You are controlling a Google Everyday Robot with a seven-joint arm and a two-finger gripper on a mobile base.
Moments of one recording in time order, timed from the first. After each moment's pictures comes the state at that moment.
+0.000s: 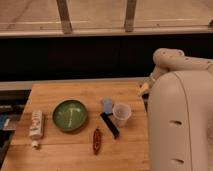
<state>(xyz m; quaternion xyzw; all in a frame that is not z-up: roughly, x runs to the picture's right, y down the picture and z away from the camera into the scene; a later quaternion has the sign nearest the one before) 0.268 0.046 0.817 -0.28 0.23 0.67 0.65</state>
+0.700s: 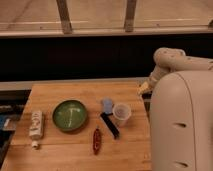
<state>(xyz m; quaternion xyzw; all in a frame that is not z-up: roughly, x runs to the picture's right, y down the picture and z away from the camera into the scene) 0.261 0.035 0.809 -0.28 0.21 0.67 0.65</state>
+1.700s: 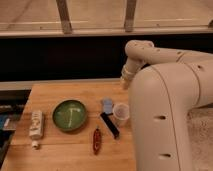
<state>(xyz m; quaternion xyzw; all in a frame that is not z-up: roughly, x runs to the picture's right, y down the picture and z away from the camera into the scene) 0.106 -0.007 0.832 -0.32 0.14 0.57 0.74</state>
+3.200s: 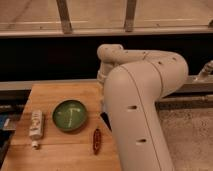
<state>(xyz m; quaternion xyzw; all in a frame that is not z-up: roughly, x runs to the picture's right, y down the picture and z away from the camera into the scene) -0.035 0.033 0.849 -0.41 0.12 0.43 0.79</state>
